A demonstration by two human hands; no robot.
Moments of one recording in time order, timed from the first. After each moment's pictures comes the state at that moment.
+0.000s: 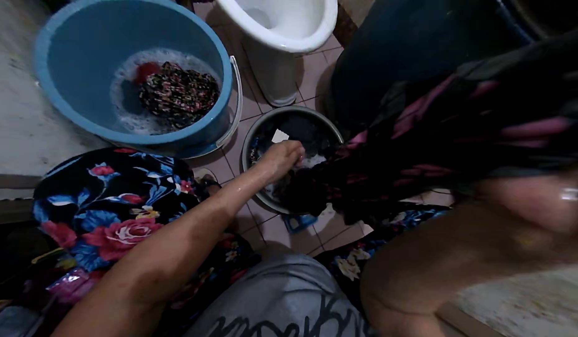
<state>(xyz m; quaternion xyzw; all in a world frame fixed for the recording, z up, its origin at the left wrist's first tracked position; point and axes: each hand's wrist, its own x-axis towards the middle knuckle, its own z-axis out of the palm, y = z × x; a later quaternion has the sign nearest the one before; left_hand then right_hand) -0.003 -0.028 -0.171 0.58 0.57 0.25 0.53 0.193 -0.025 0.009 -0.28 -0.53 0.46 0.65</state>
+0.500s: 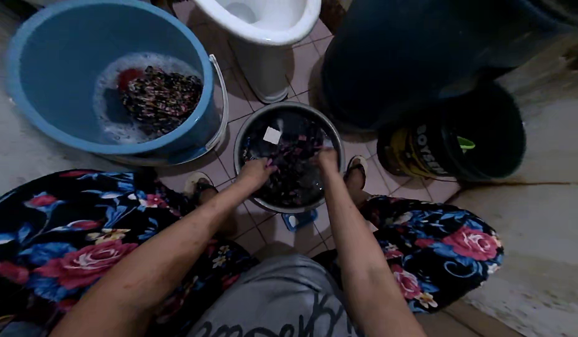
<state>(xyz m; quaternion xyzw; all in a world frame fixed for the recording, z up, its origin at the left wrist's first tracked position) -0.003 -0.034 -0.231 0.50 0.70 0.07 0.51 0.183 0.050 -0.262 -0.73 -0.41 0.51 0.19</state>
